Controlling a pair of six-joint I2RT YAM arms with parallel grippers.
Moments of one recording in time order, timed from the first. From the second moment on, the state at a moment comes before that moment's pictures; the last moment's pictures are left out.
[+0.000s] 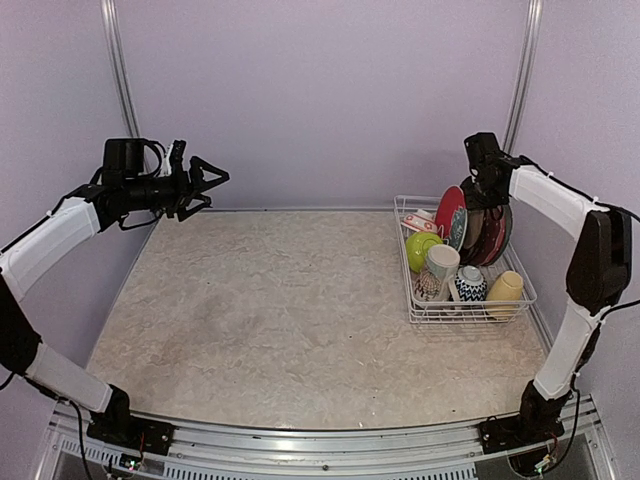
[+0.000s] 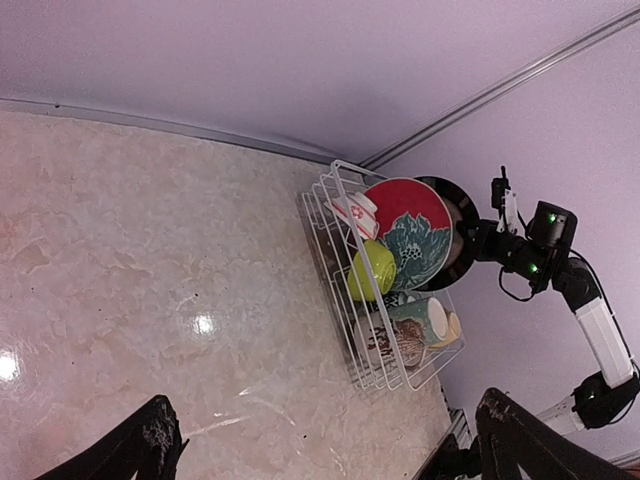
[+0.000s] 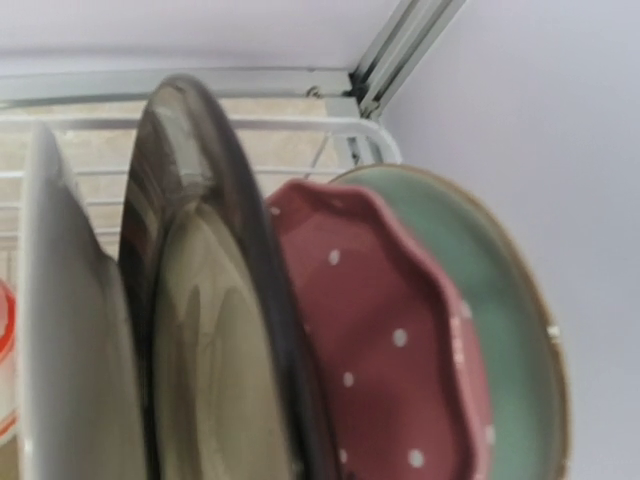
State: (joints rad) left arm -0.21 1.38 1.27 -0.28 0.64 -0.62; right arm 0.20 1.80 1.65 -0.64 0.54 0.06
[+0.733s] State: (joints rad) left arm -0.22 1.38 1.27 -0.28 0.64 -0.62; right arm 0.20 1.61 1.71 -0.75 0.61 0.04
